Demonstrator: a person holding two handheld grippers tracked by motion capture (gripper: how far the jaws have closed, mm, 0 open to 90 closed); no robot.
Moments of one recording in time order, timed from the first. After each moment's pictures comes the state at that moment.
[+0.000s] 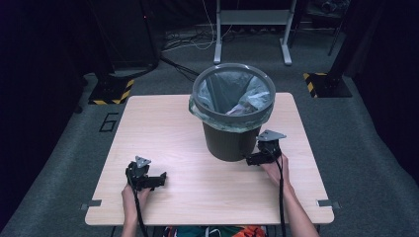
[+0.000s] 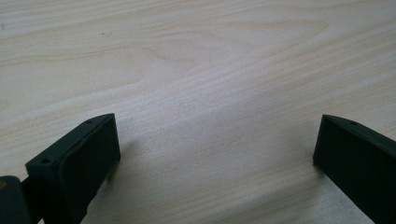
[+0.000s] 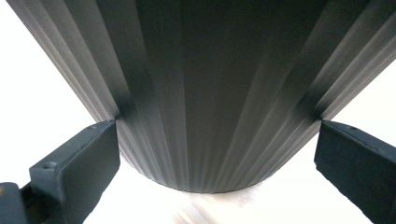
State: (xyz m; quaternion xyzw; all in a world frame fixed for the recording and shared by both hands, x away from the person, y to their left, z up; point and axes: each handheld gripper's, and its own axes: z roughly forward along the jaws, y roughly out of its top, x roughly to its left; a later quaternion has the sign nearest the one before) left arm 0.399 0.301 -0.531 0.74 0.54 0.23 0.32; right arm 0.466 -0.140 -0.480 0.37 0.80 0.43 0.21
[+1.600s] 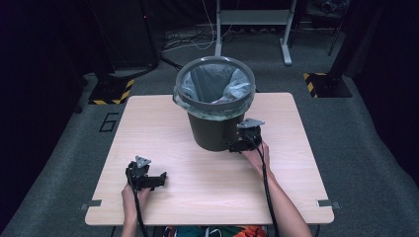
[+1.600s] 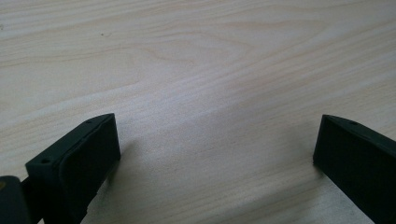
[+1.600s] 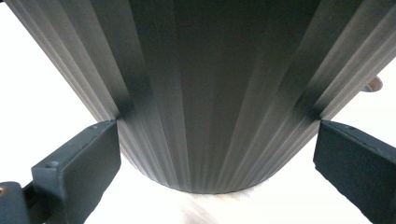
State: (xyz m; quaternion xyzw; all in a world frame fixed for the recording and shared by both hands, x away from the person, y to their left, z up) left arm 0.400 0.301 -0.531 0.74 0.54 0.23 0.32; right arm 0.511 -0.085 -0.475 0.38 0.79 0.43 0.21
